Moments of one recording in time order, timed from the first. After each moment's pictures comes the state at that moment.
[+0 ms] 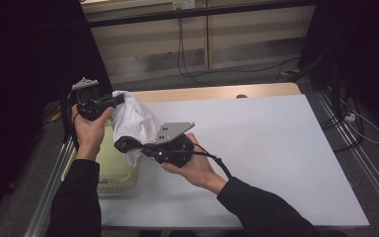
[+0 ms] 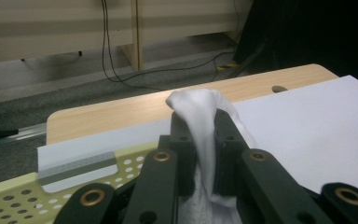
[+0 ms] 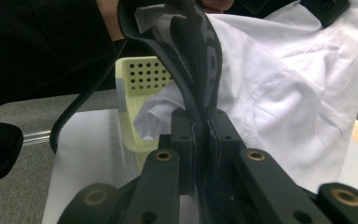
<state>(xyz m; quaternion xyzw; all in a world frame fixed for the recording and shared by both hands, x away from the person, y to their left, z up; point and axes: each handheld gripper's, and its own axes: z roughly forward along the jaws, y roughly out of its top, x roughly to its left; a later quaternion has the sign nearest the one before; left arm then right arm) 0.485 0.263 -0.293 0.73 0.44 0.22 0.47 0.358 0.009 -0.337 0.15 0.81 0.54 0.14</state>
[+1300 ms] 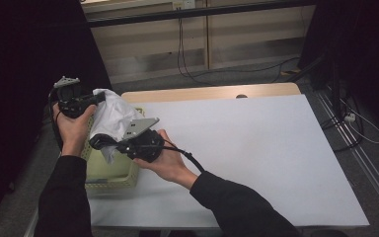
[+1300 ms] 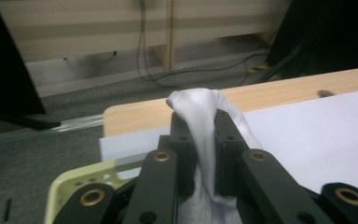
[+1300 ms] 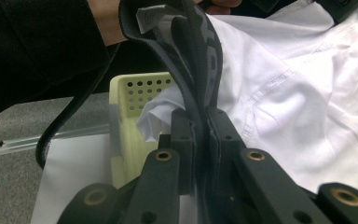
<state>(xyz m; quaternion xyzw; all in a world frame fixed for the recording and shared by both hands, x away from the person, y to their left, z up) 0.497 0.309 -0.290 0.71 0.48 0.27 0.44 0.381 0.078 -0.336 0.14 0.82 0.53 0.14</state>
